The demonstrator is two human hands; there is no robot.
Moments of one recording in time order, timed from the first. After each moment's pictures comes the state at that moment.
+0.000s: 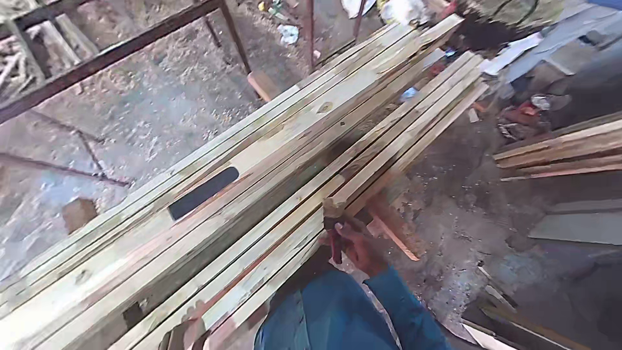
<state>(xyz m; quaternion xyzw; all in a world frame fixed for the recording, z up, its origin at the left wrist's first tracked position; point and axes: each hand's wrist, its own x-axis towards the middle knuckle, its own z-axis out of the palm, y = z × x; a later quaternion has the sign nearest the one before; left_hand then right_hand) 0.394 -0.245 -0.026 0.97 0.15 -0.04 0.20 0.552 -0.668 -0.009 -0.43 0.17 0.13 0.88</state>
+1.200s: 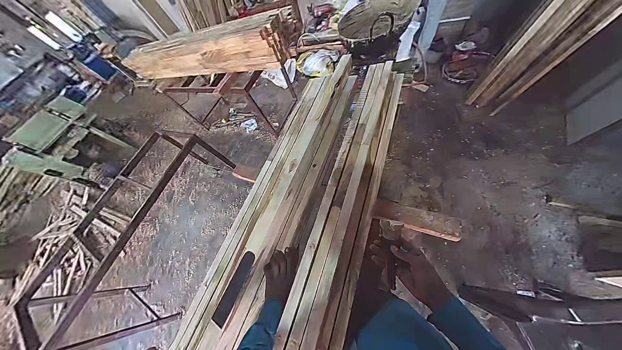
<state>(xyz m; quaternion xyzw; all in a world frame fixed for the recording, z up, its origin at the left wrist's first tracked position) 0.690 -0.361 -0.107 0.91 -0.34 0.13 -0.18 0.491 -0.675 -0.060 -0.29 0.30 -0.17 0.89</state>
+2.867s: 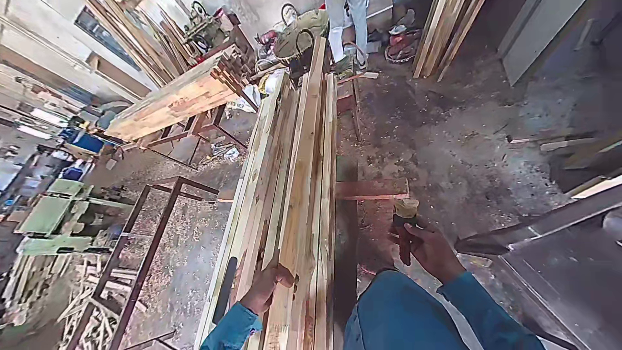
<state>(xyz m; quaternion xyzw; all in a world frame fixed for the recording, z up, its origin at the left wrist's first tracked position) 0.612 -0.438 0.081 0.76 -0.02 -0.51 0.41 0.349 -0.707 -0.075 -0.25 0.36 -0.30 0.85</state>
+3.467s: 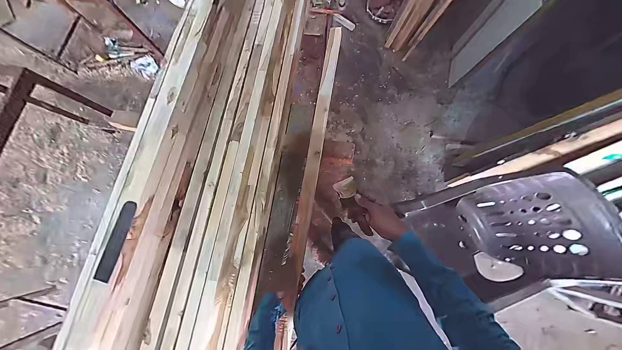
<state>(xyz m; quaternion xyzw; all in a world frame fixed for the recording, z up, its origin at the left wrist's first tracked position) 0.391 -0.433 -0.092 0.71 -0.11 -0.46 0.52 0.288 -0.738 -0.072 -0.52 0.37 -0.06 0.76</state>
